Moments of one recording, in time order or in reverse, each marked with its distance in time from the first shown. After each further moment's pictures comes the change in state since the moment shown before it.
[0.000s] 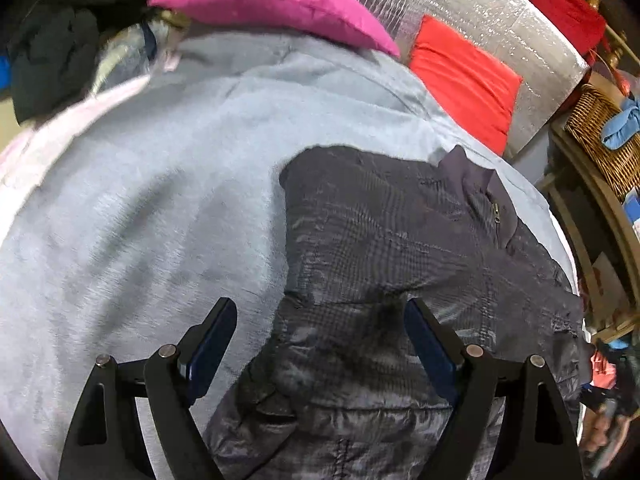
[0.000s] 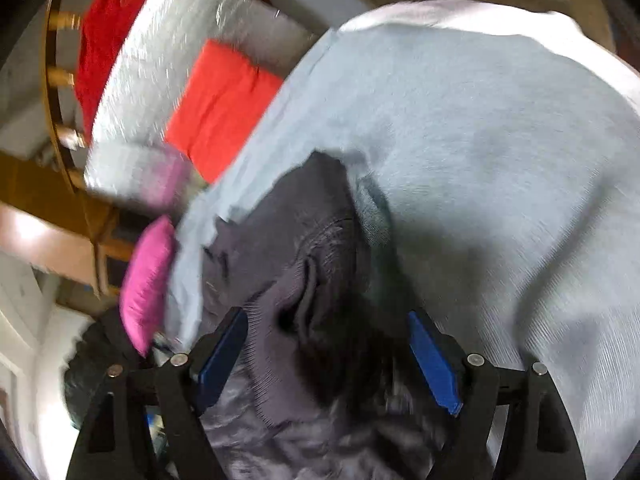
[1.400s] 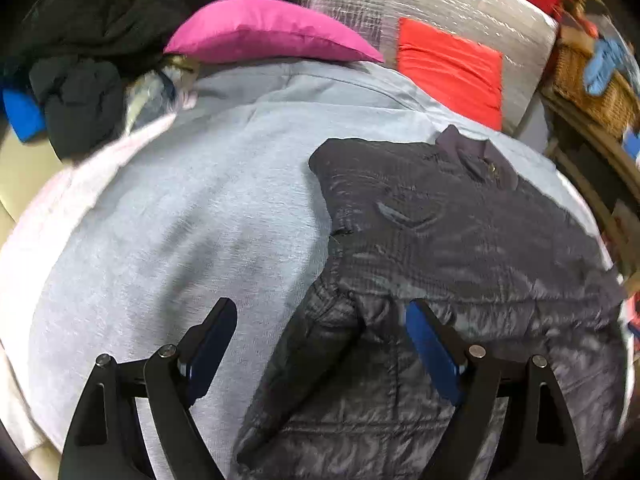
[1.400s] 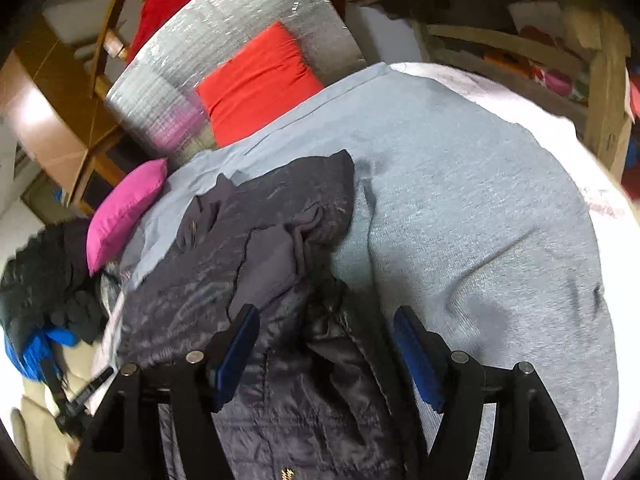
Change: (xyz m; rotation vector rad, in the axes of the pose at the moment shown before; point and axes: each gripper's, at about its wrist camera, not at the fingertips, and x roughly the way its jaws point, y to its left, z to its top) left arm -0.050 0.006 -0.048 0.136 -0.084 0.090; right arm -0.062 0.008 -0.045 -0.313 -0.082 -0.119
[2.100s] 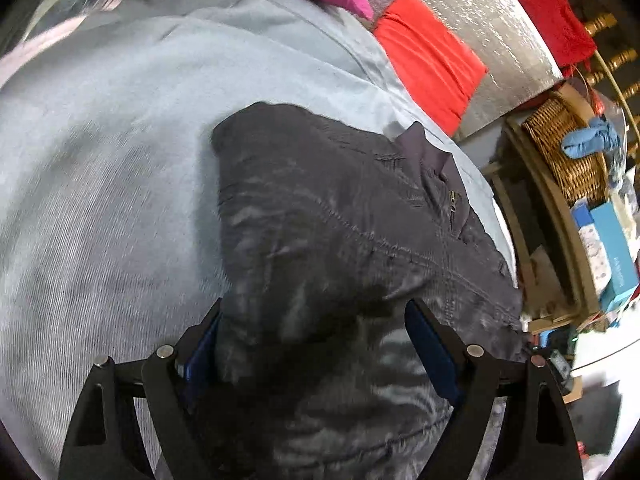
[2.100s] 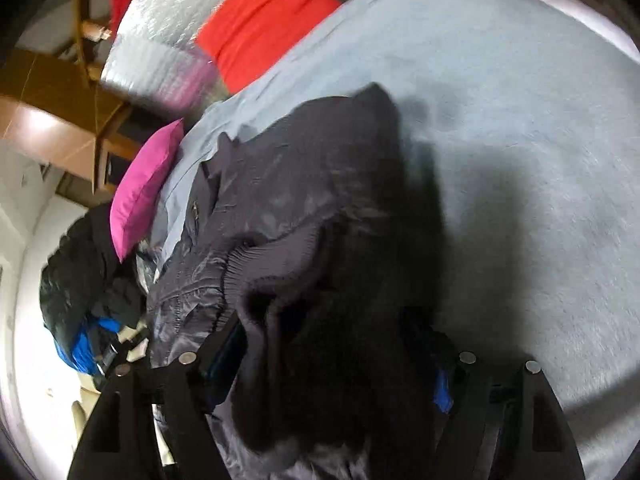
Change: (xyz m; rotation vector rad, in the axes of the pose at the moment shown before) left arm 0.090 -0.009 0.053 -0.169 0.210 -0.379; right arm 0.124 -0.007 0.050 0.017 0.278 0.221
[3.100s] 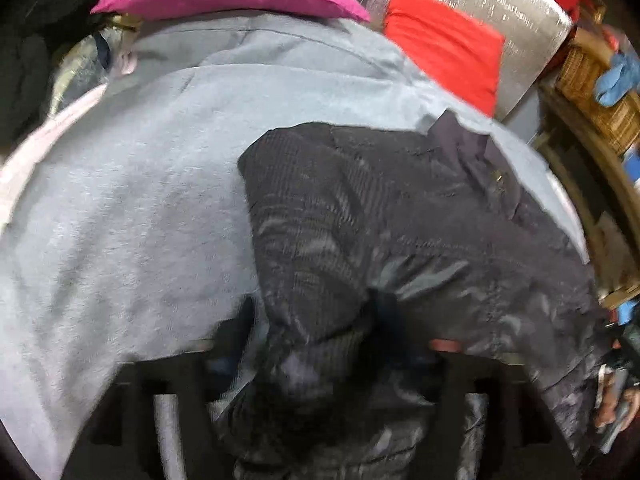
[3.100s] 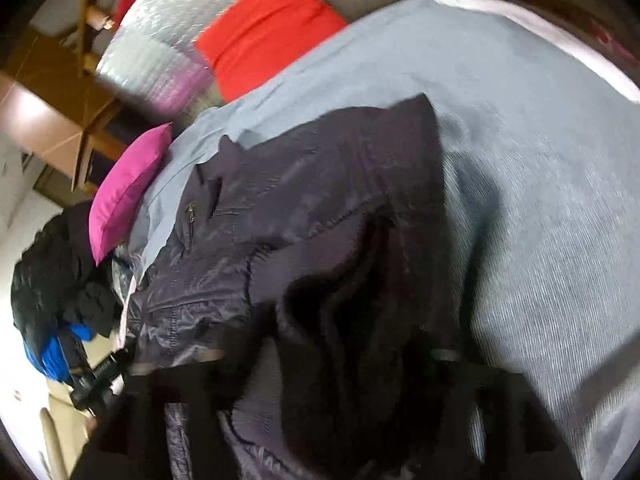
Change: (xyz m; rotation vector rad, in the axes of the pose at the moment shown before) left arm -0.005 -0.020 -0.002 0.158 -0.050 0.313; right arm 0.003 0.036 -0.009 0.013 -0.069 -0.112
